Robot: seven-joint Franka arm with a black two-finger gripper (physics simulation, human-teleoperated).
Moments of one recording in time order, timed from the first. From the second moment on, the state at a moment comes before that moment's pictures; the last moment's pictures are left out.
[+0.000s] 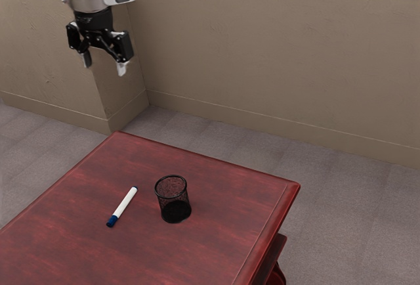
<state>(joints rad) -0.06 -0.01 0.06 -1.54 0.12 1.55 -0.09</state>
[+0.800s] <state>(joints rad) 0.06 0.23 0.06 -2.02 0.03 2.02 -0.19</state>
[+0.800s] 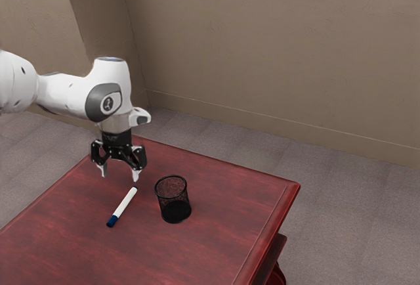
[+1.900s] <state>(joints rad) 0.07 0.37 0.06 -2.02 -0.05 2.15 -0.08</state>
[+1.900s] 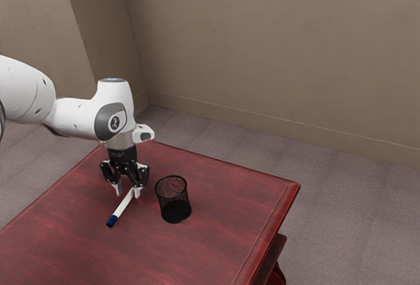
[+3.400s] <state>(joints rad) 0.07 0.13 -0.11 -2.03 0.15 2.24 -0.10</state>
